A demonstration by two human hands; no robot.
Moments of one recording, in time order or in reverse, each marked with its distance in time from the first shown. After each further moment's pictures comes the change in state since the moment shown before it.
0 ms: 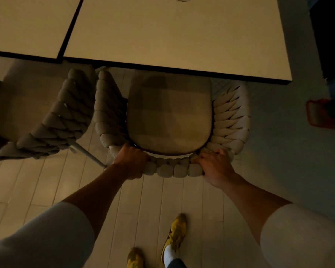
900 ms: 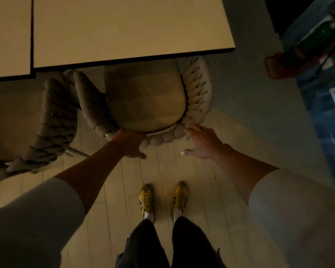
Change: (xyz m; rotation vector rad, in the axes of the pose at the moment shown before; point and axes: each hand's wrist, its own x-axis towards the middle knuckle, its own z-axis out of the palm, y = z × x) left_hand -0.062 0.017 -0.100 0.006 -0.123 0.211; right_hand -0.088 -0.028 -0.074 0.316 -0.189 0.235
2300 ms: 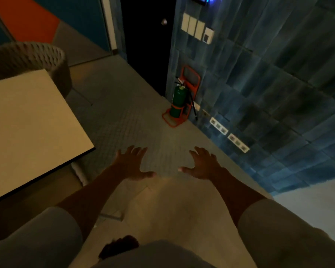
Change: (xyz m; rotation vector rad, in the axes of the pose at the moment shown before) left_hand 0.152 0.412 -0.335 0.175 0.252 0.288; right_hand -0.240 0.433 -0.140 0.291 0.214 0.605
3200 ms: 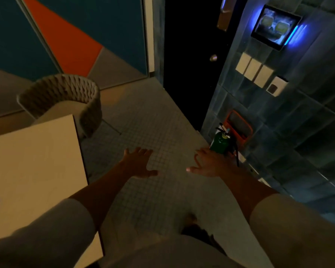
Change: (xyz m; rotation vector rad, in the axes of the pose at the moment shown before) left_hand 0.354 -0.254 -0.221 0.000 -0.010 -0.119; right_hand 0.476 -0.093 -0.261 -0.119 -0.026 -0.273
